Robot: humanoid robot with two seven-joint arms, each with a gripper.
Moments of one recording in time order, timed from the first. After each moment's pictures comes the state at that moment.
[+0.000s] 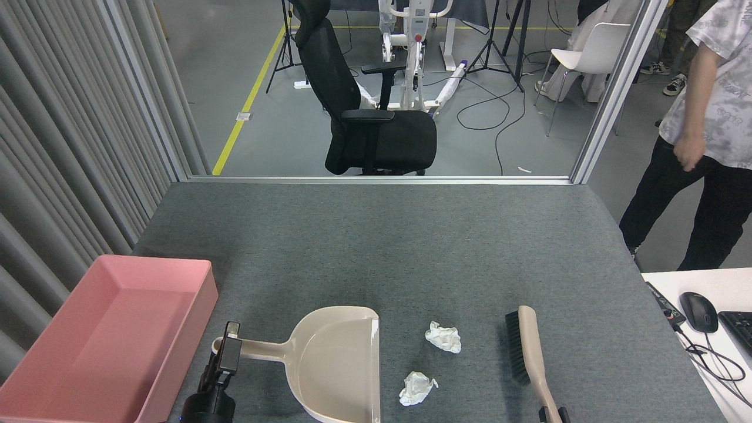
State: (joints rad) left arm -0.05 0.00 0.04 -1.20 -0.50 -0.27 0.17; right arm 0.38 0.05 -0.10 -1.57 1.45 -0.13 -0.29
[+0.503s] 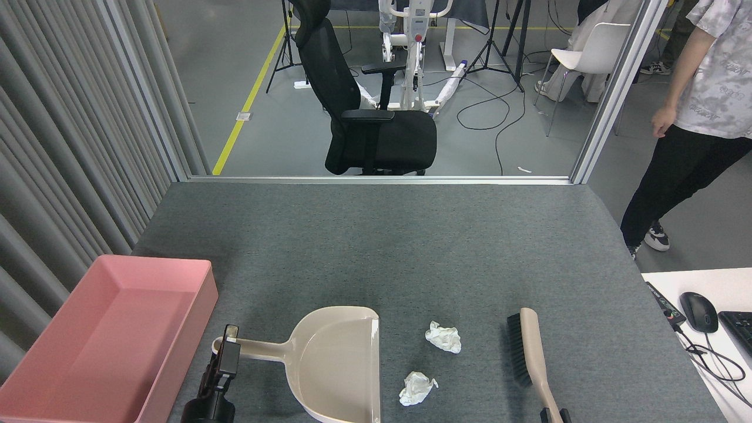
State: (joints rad) left arm -0.03 0.00 0.04 -1.20 -0.50 -0.32 0.19; right arm 0.38 0.05 -0.11 -1.57 1.45 -0.13 -0.29
